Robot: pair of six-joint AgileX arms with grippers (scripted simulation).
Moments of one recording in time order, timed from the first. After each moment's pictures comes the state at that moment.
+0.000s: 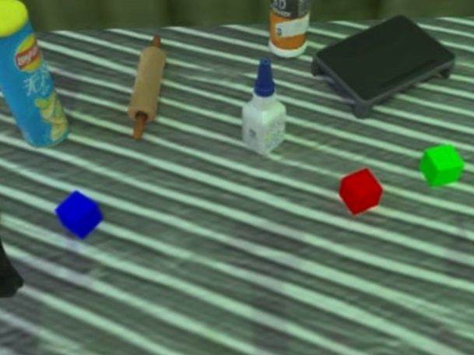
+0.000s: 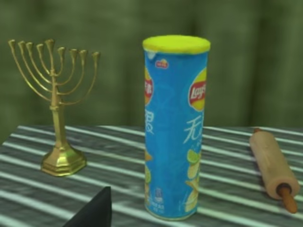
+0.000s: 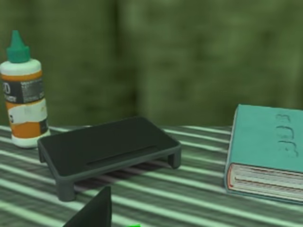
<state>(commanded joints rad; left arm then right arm) 0.00 0.00 0.00 0.00 0.00 0.00 0.00 0.00 0.00 0.00 0.00 0.00</state>
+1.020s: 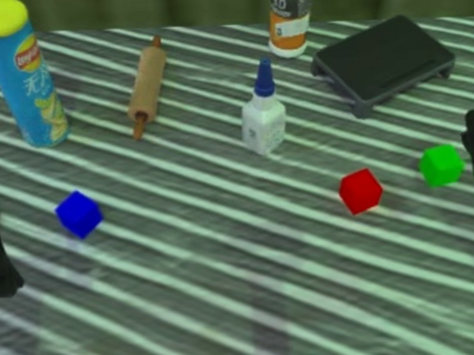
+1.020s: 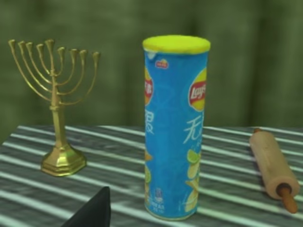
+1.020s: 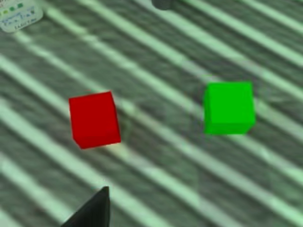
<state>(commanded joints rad) 0.00 0.00 0.00 0.00 0.00 0.00 0.22 1.12 0.91 -0.63 0.00 0.01</state>
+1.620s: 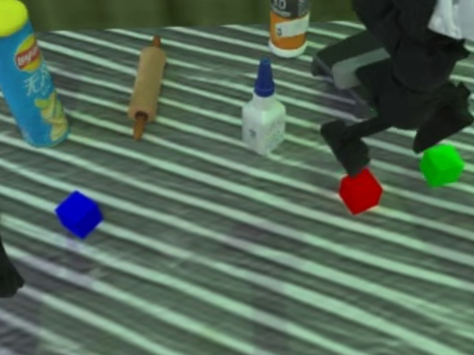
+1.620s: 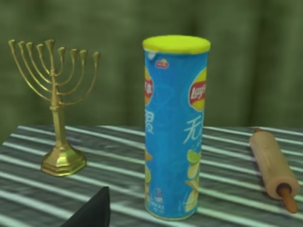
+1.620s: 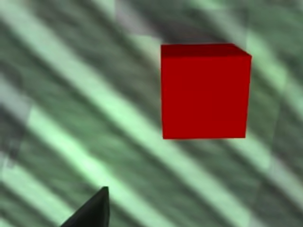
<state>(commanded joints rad) 0.00 0.00 0.00 0.00 0.00 0.00 0.39 2.05 1.65 -1.11 0.00 0.02</state>
